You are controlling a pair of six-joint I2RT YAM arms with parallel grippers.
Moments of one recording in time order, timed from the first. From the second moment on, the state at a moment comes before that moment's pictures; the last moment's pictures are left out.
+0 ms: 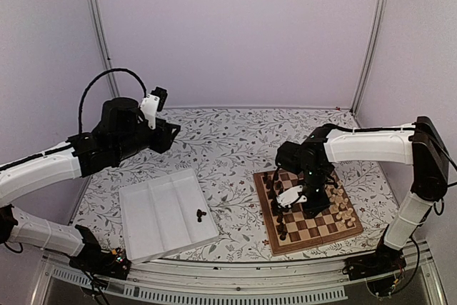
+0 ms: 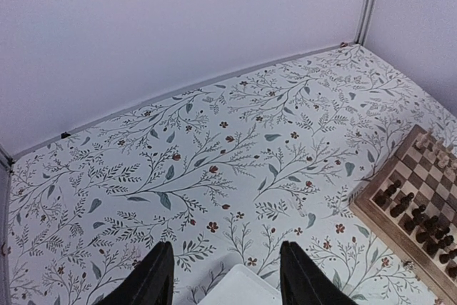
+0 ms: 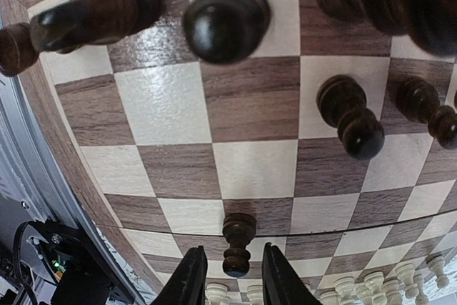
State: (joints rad) left arm -0.71 1.14 0.87 -0.10 -0.26 -0.08; right arm 0.87 1.73 1.19 -1.20 0.04 -0.79
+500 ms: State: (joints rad) left arm -0.71 1.17 0.87 -0.10 -0.23 -0.08; right arm 0.87 1.66 1.11 -1.15 0.03 -0.77
